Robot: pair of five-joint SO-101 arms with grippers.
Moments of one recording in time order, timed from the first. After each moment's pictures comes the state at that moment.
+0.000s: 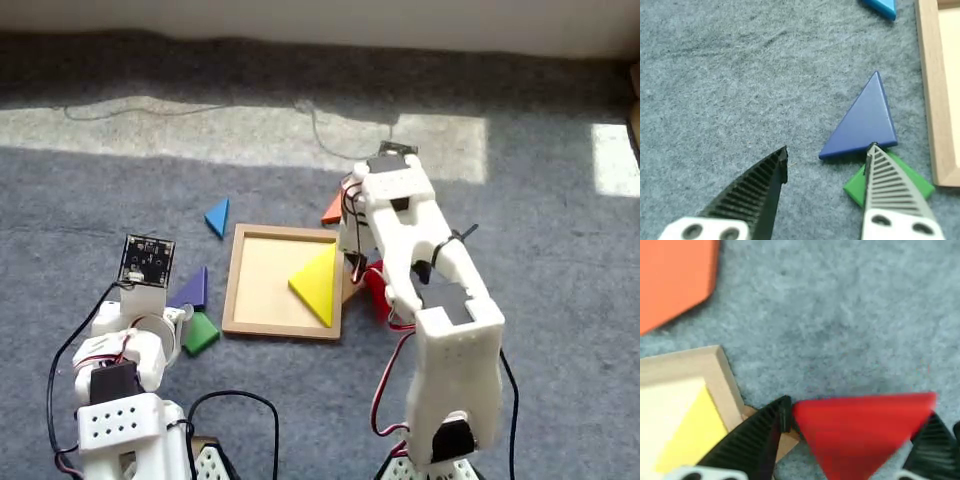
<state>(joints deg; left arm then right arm) -20.8 -79.0 90.4 48.8 -15.8 -18.6 29.9 -6.6 79.6 -23.6</state>
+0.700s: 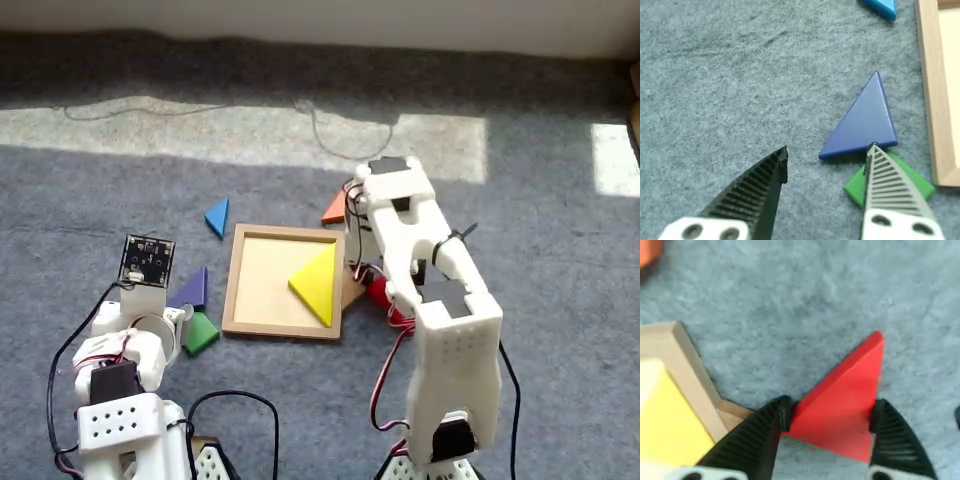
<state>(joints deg) -20.8 -79.0 90.4 48.8 -15.8 -18.0 31.6 -7.4 85.0 -20.6</state>
